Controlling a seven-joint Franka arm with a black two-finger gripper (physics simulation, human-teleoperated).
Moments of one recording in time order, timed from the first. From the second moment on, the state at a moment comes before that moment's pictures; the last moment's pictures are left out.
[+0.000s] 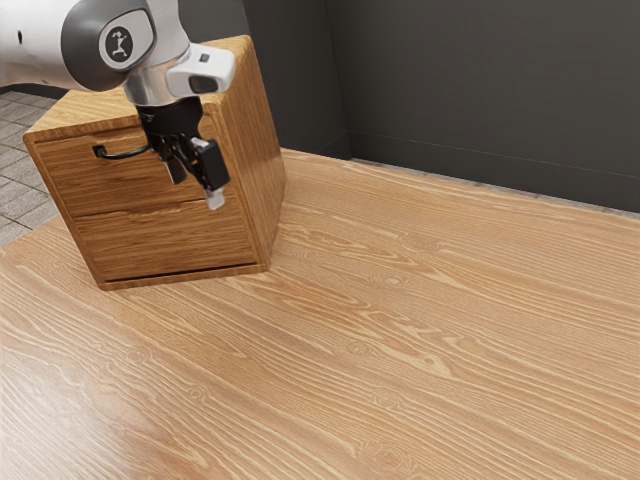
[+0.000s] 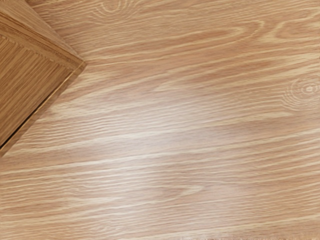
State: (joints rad) arm 0.07 0.16 0.12 -1.23 0.10 1.47 0.37
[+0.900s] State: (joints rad) arm -0.19 -0.37 0.15 -1.76 0.00 1.49 0.52
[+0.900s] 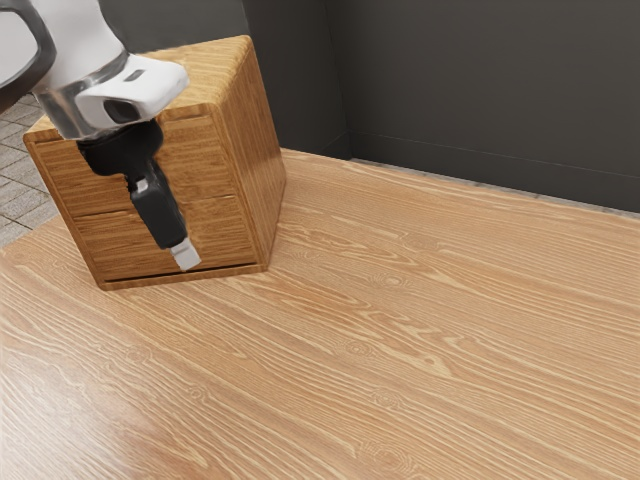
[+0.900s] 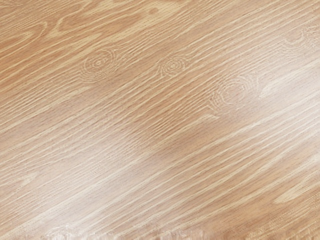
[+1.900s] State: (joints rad) arm -0.84 -0.53 0.82 -1.75 0.70 1.66 1.05
